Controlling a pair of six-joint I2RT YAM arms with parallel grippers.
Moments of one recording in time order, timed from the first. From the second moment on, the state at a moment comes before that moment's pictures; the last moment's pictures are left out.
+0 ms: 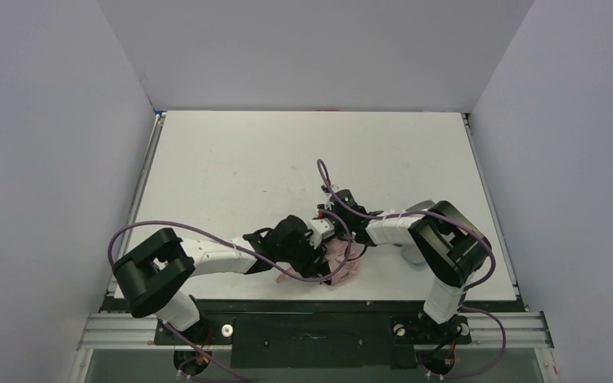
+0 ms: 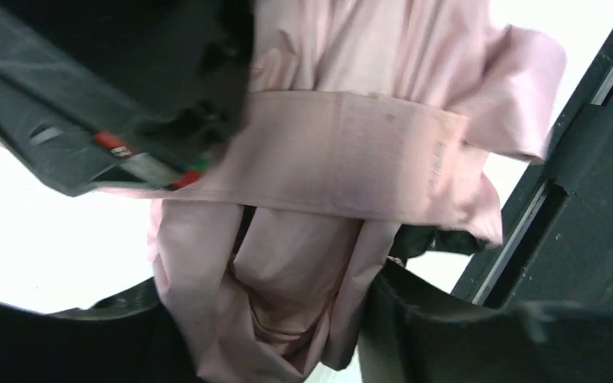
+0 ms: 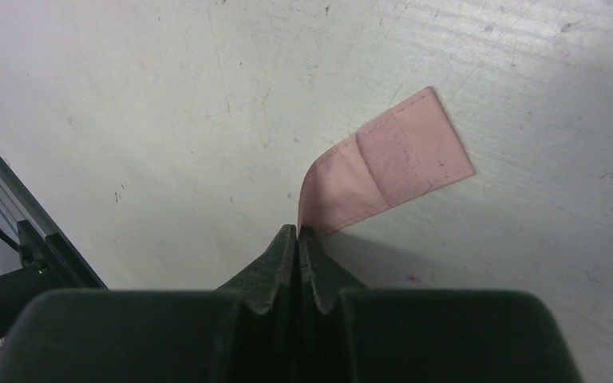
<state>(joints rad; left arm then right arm) -0.95 1.54 0.67 0.07 0.20 -0.16 0.70 1.76 0.77 0.22 -0.28 0.69</state>
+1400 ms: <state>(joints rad) -1.51 1.95 0.90 0.00 -1.20 0.08 0.69 1.65 0.69 0.24 -0.29 0.64</state>
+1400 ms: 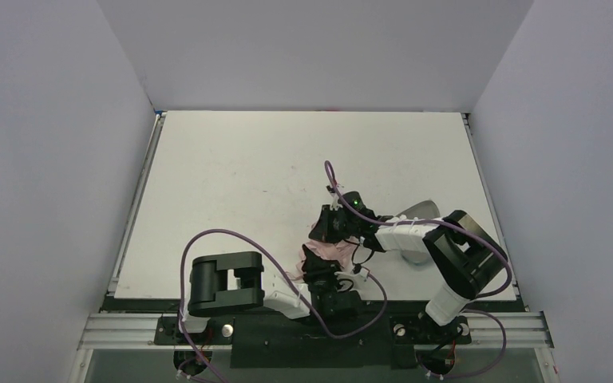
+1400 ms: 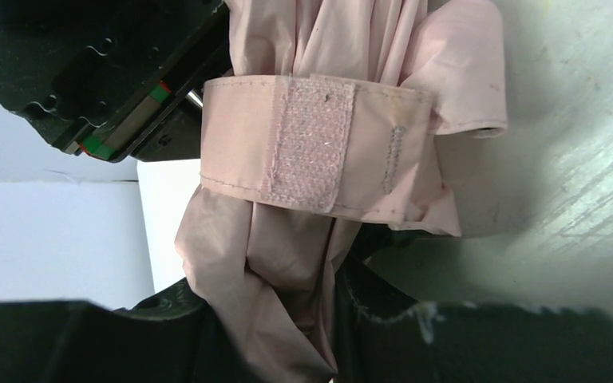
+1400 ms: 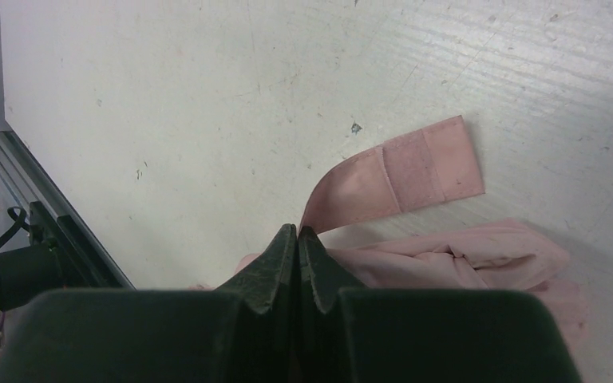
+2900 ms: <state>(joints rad) -1.04 1.25 0.59 -0.02 -0.06 -0.35 0.69 1.69 0.67 0.37 -0.29 0.65</state>
